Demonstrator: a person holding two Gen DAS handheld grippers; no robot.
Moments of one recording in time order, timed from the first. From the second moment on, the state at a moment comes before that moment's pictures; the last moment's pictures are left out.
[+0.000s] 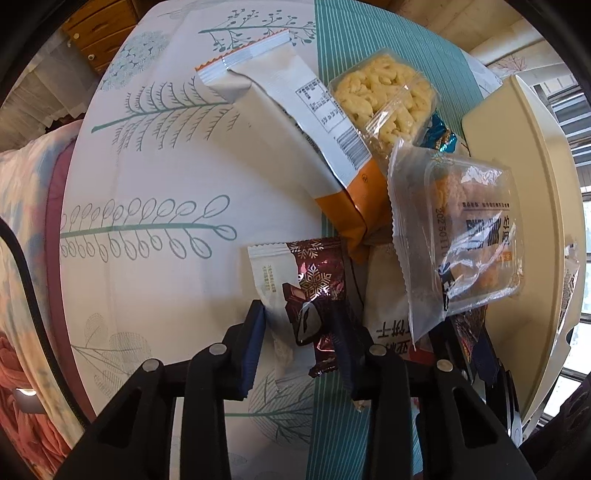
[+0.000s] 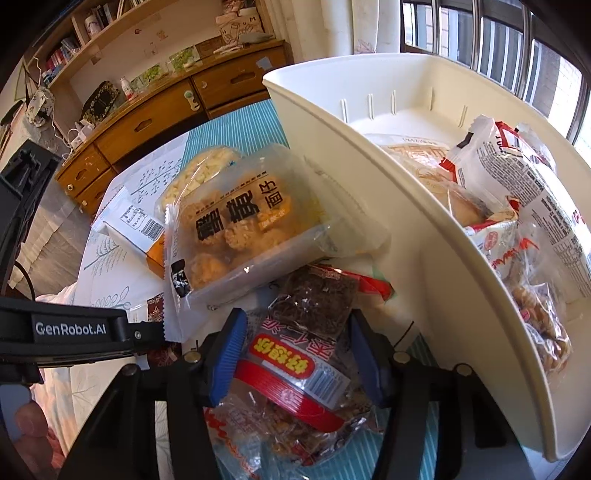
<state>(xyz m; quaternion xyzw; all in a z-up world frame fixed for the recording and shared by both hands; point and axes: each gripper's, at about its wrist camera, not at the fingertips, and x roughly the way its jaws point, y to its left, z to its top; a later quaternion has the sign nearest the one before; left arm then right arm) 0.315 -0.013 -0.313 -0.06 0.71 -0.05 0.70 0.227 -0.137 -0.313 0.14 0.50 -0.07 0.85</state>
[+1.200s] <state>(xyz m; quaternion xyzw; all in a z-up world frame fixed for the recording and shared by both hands) 0.178 0.116 -0.207 -0.12 0.62 -0.16 0.76 0.146 -0.074 -0.214 0.11 0.49 -0.05 0.86</state>
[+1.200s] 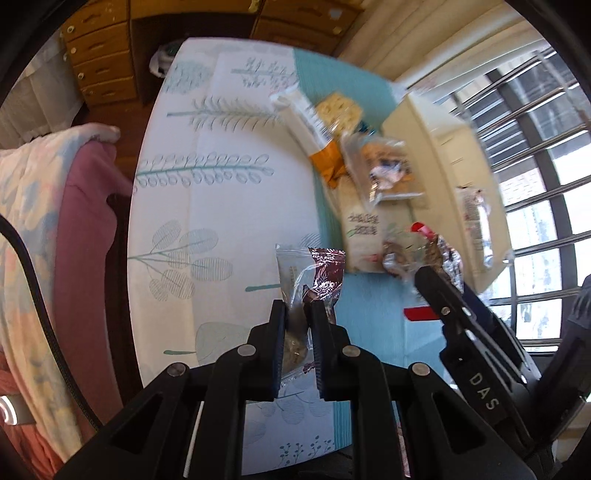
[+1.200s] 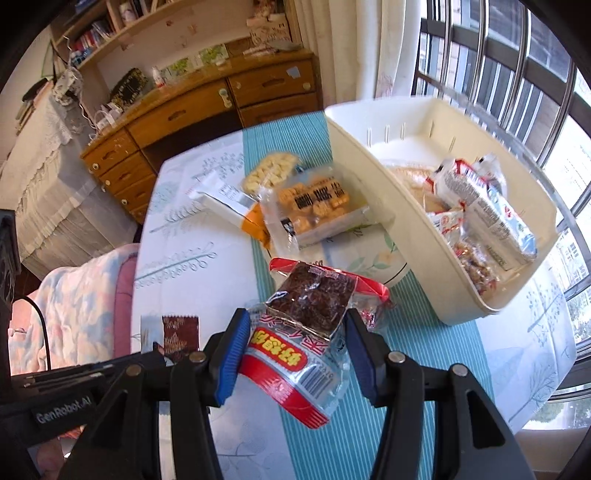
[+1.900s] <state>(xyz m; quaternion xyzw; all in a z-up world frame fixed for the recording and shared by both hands) 0.148 0.085 -0.106 -0.15 0.47 -0.23 0.84 0.111 -0.107 -0.139 0.08 0.37 0.01 0.93</state>
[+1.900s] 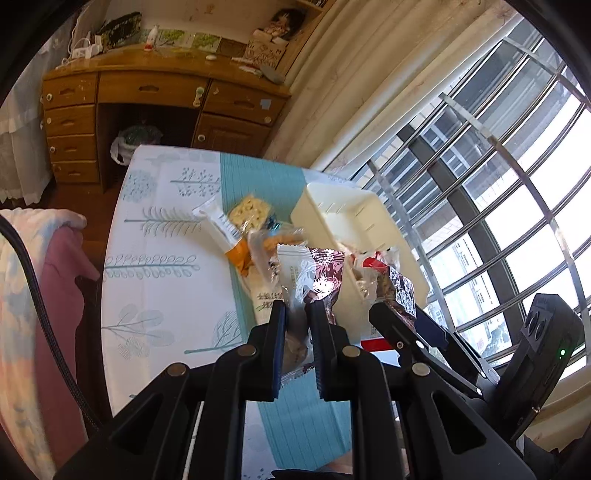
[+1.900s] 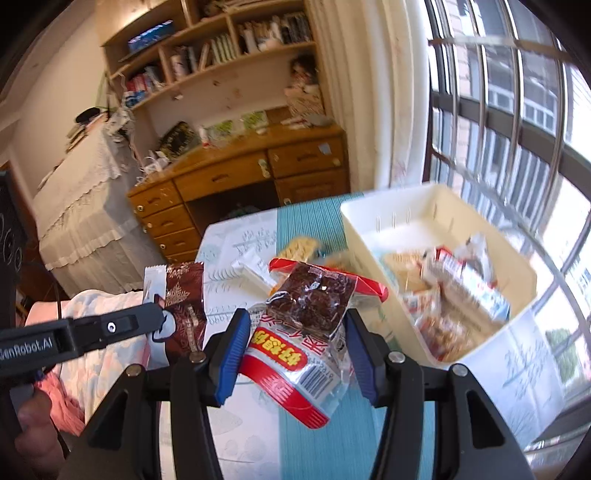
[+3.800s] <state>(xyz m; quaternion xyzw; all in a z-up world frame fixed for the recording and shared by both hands) 0.199 -0.136 -0.103 -0.19 0.45 -0.15 0.86 0.169 -0.324 -0.140 0.00 0.37 0.06 0.93</state>
